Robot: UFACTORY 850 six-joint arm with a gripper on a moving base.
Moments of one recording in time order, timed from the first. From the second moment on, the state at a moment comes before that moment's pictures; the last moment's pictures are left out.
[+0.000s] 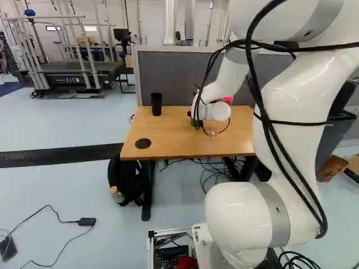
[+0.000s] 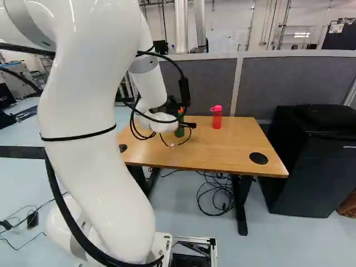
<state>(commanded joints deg) -6.7 -16.0 -37.6 0.4 38.0 0.0</state>
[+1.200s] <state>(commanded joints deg) -6.9 -15.7 -40.1 0.4 38.0 0.0</state>
